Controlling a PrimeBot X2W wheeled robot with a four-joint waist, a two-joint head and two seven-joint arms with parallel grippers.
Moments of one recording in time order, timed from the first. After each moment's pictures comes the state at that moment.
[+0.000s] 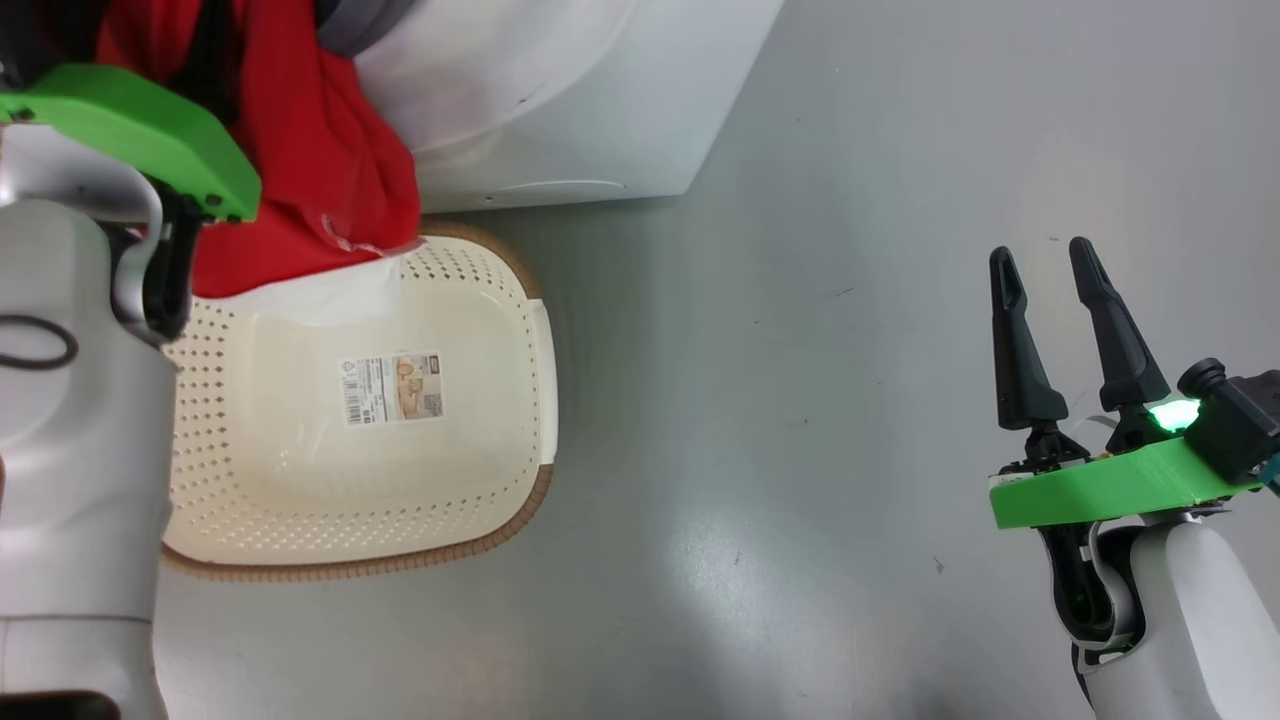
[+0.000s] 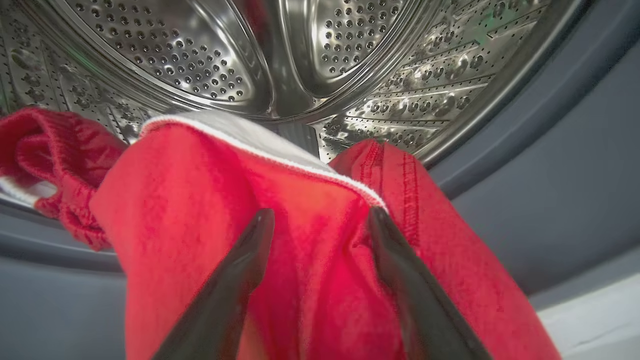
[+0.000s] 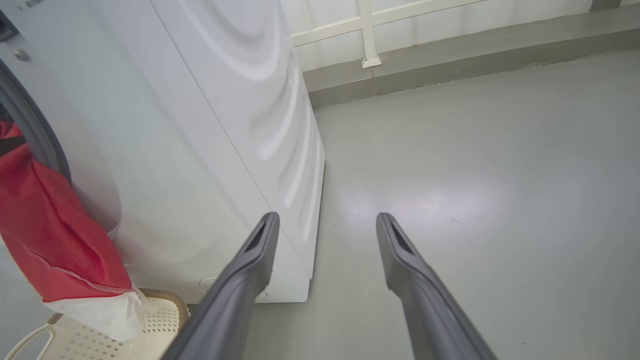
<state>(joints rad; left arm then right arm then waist) -1.08 0.18 -0.07 0.78 -0.28 -0.12 -0.09 -0.29 -0.05 -0.01 0.15 0.40 0.12 -0.26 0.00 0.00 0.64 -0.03</state>
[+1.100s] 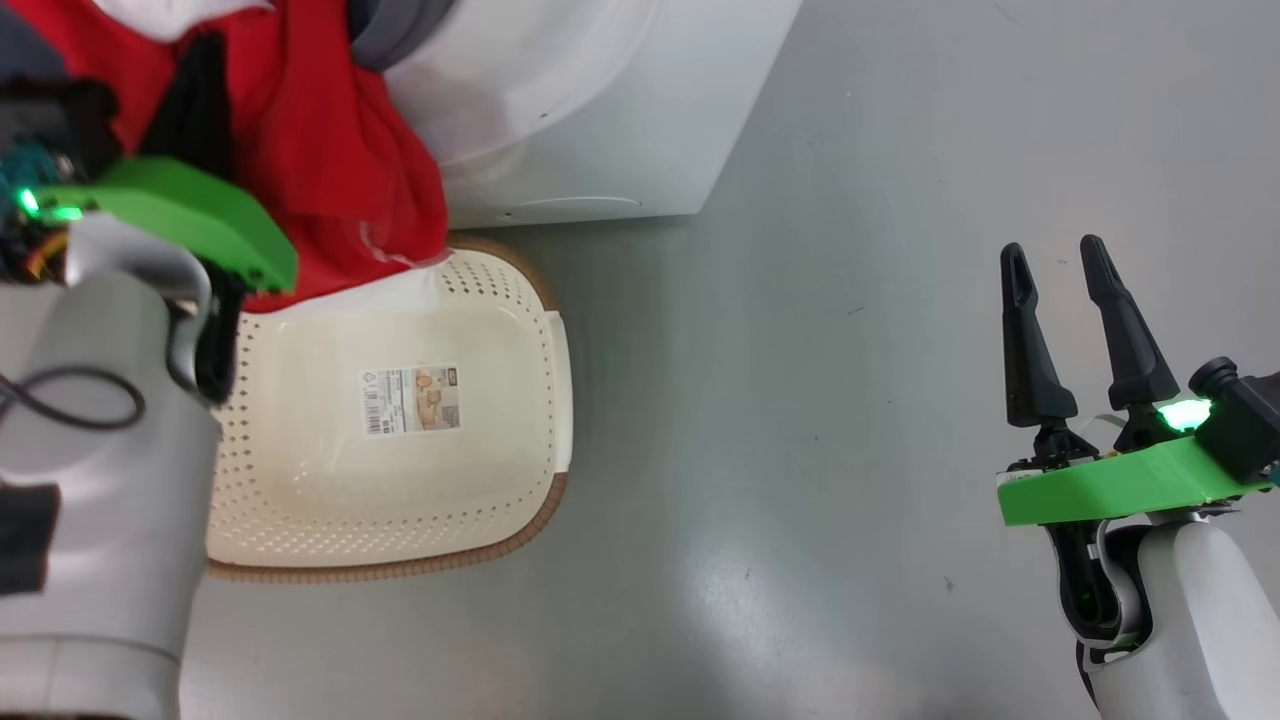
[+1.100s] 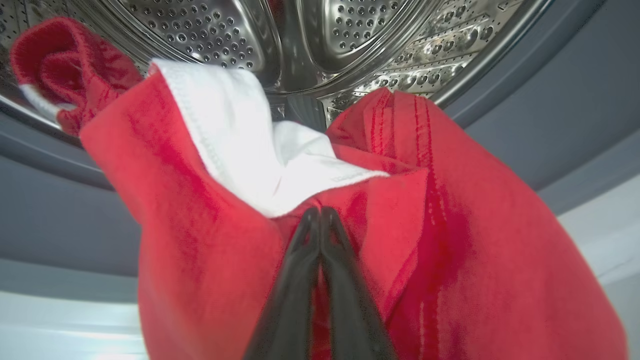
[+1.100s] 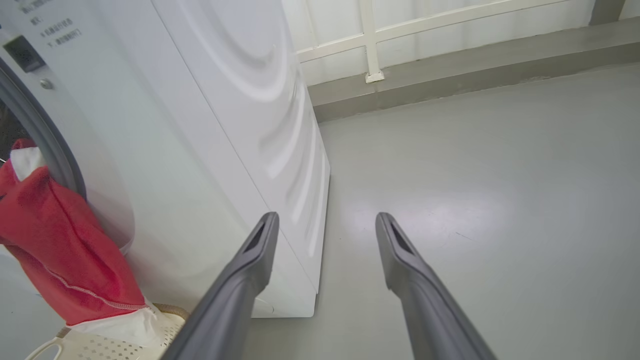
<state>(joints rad) -1.06 0.17 -0.15 0.98 -0.35 -0.12 -0.25 -0.29 -0.05 -0.02 0.15 0.40 0.12 -0.26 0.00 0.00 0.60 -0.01</state>
